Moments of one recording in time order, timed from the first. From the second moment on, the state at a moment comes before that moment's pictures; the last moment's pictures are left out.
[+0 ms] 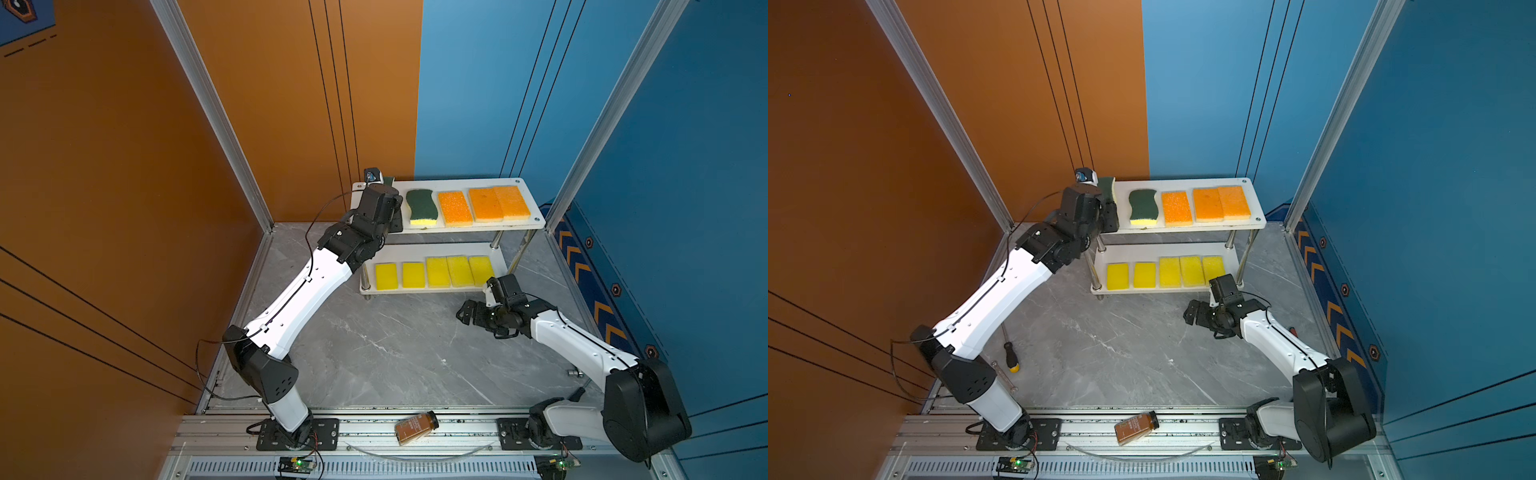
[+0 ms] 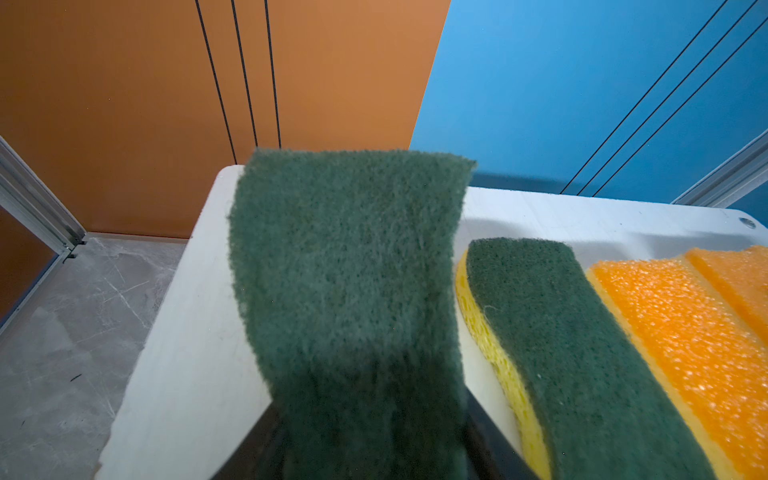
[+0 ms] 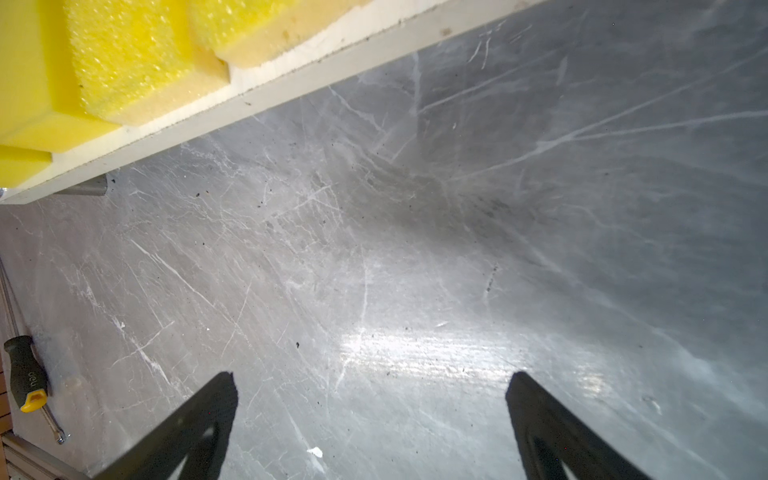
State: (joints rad) left arm -0.62 1.67 1.89 -0.65 -0.47 -0.44; right arm 0.33 1.31 0.77 -0.51 -0.19 0.56
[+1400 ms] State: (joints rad) left arm -0.62 1.65 1.85 -0.62 -0.48 -0.46; right arm 0.33 1.34 0.76 -0.48 -0.19 0.56
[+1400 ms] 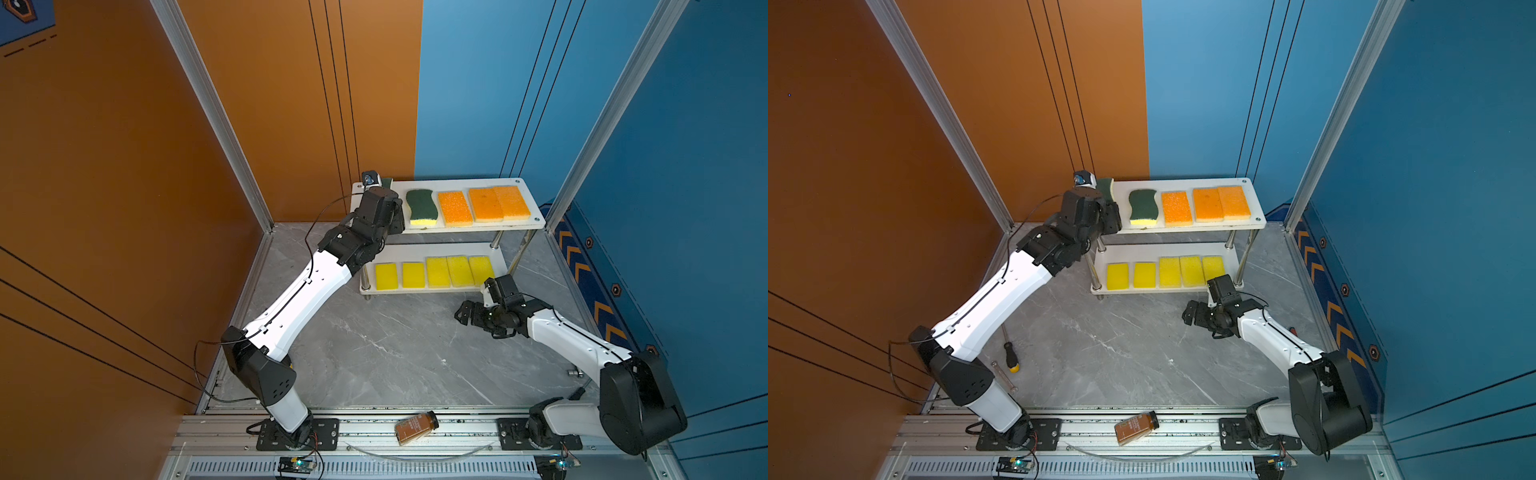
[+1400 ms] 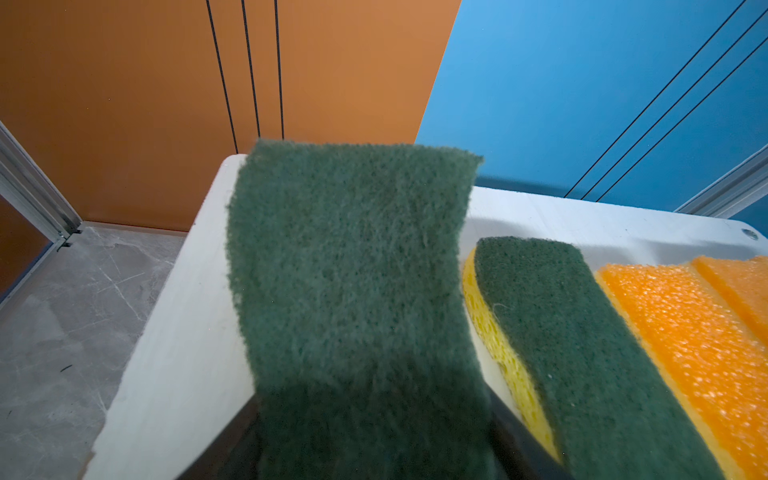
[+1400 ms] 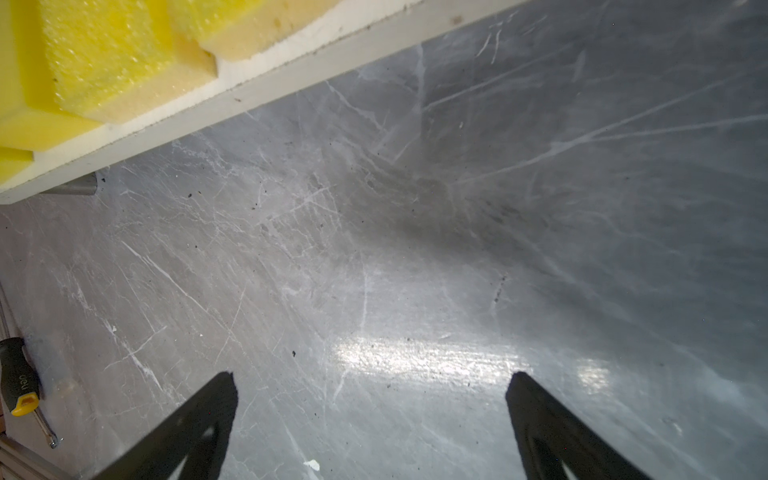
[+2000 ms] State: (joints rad) left arm -0.63 1.65 1.83 -0.63 -0.52 -0.47; right arm 0.33 1.34 0.76 -0.48 -0.19 0.56
